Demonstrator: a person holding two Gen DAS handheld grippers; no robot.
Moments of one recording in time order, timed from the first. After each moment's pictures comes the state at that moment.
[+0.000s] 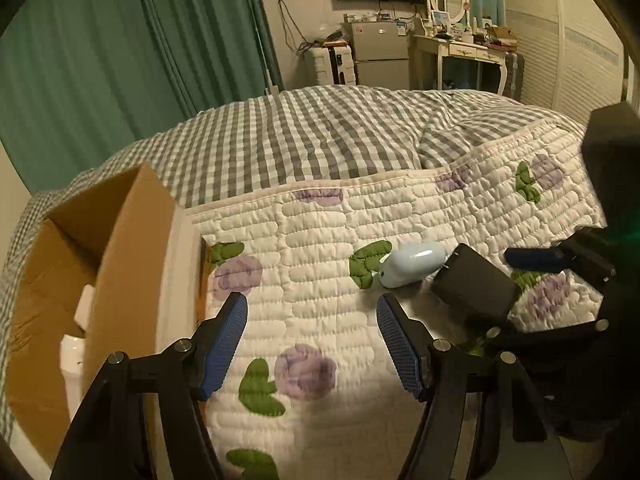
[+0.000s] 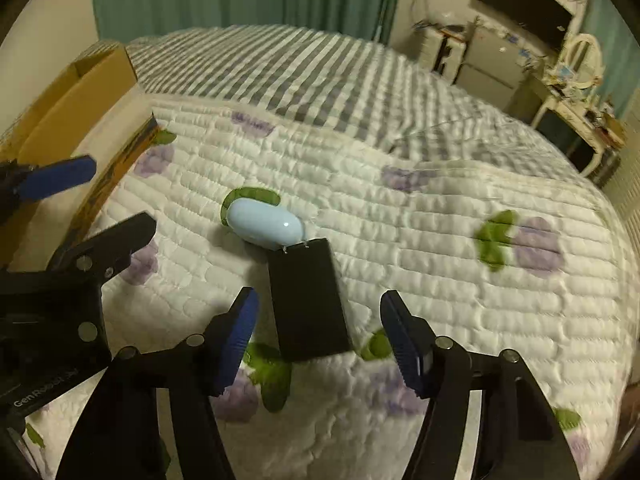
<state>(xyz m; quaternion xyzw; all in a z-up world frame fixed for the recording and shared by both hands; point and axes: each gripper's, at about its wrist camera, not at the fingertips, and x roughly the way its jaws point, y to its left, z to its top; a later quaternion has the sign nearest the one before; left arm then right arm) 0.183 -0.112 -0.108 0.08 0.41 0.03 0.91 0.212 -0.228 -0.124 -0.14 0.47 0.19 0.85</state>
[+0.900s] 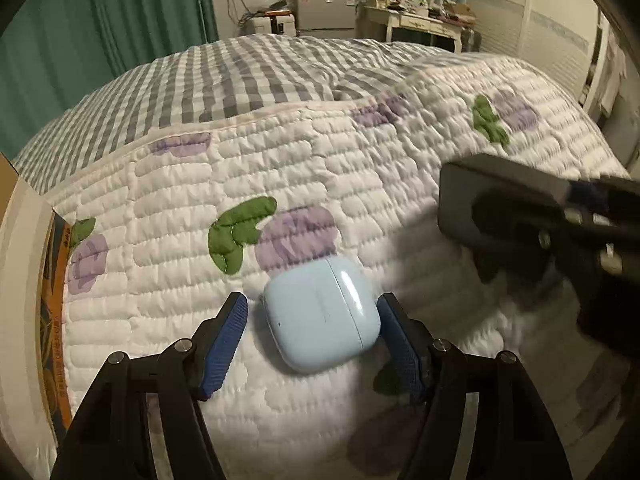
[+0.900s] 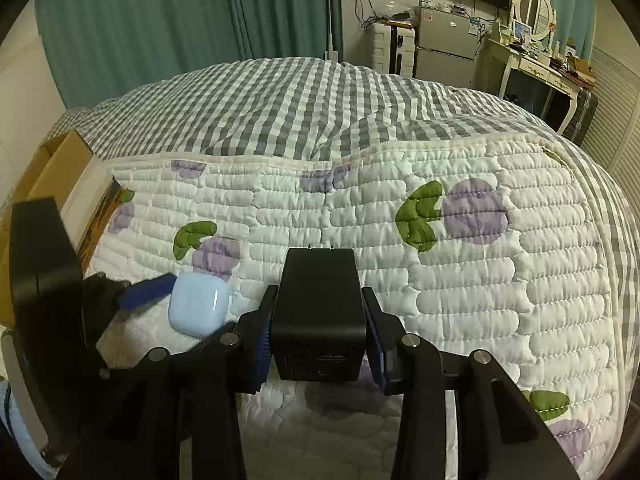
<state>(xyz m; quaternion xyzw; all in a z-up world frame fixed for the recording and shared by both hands) 0.216 -0.162 -0.170 0.06 0.46 -0.07 0.88 0.221 -0.289 -0.112 -0.03 0.45 0.15 0.88</state>
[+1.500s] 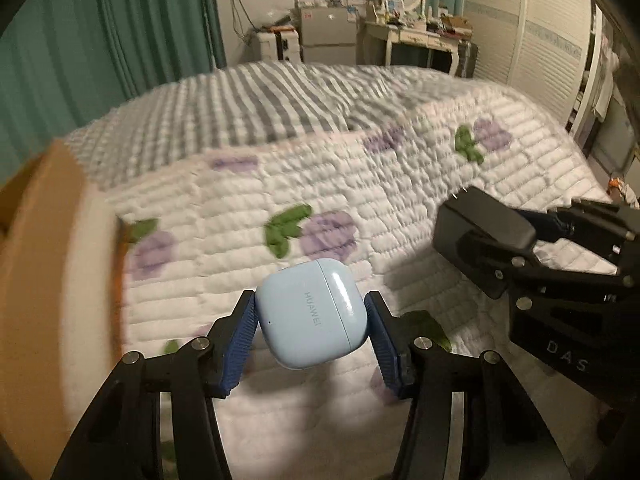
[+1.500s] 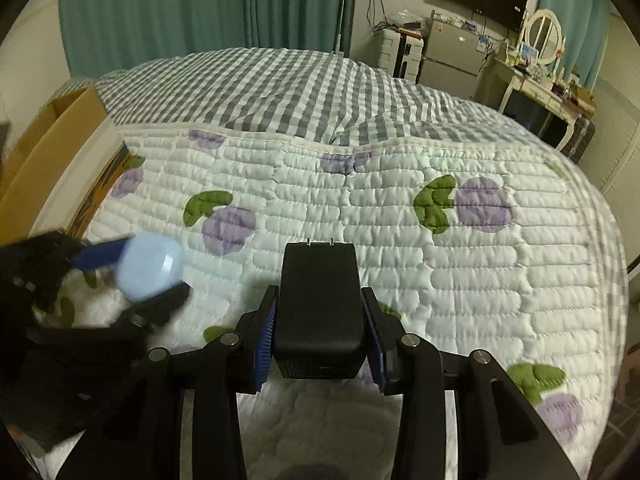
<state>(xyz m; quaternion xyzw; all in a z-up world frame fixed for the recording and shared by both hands) 0.162 -0.133 -0.120 0.06 0.43 -0.07 0.90 0.192 -0.267 -0.111 -0.09 0.44 0.13 0.88</state>
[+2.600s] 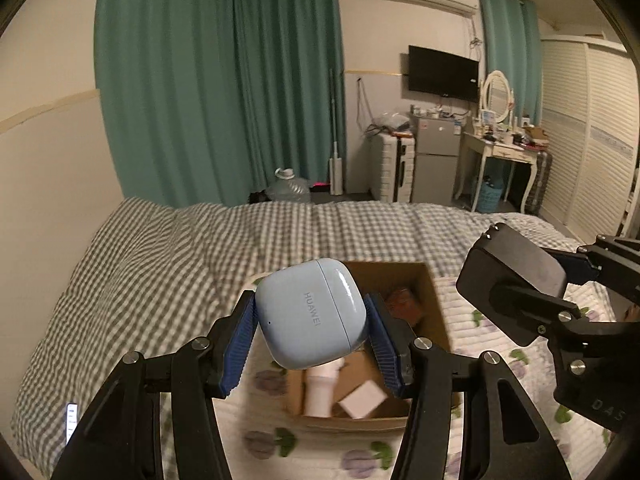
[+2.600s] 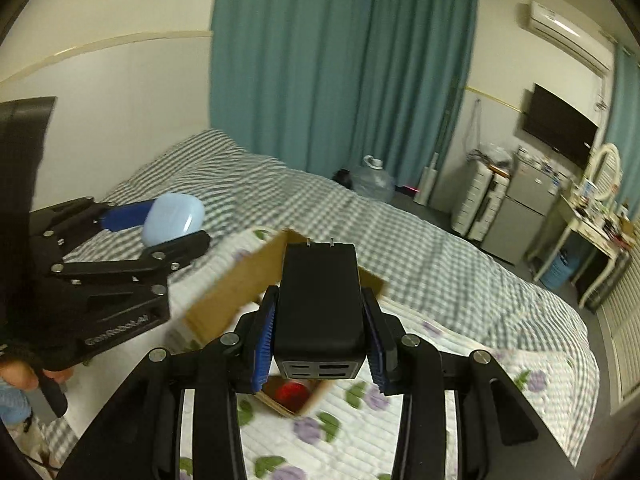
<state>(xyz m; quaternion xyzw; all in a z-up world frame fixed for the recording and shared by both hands) 0.036 0.126 0.069 0.01 0.29 0.09 0.95 0.055 -0.019 0.101 -0.15 0.28 0.29 0.90</state>
